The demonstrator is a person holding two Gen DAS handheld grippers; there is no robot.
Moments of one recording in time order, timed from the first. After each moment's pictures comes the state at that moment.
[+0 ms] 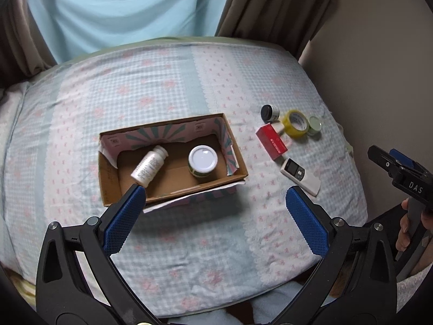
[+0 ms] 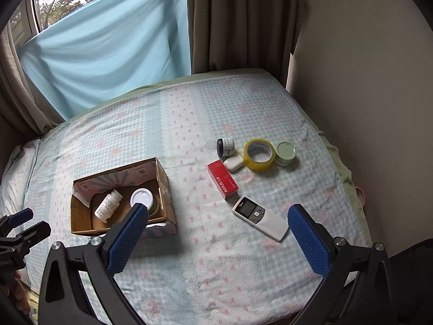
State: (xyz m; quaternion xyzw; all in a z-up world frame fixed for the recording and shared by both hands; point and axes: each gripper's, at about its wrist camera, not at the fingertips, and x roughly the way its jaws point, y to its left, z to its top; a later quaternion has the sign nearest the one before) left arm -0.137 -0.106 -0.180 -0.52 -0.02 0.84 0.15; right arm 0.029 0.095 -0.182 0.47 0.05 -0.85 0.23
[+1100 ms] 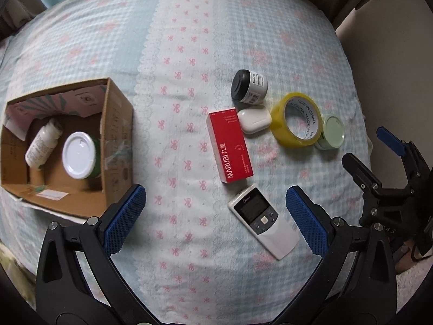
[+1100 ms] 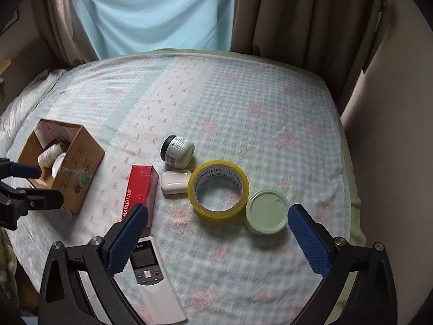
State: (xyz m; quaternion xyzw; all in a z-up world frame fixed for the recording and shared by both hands) left arm -0.258 0.141 -0.354 -0.64 -0.06 0.76 0.06; right arm -0.201 0.135 -0.367 0.44 0.19 -0.78 0.41
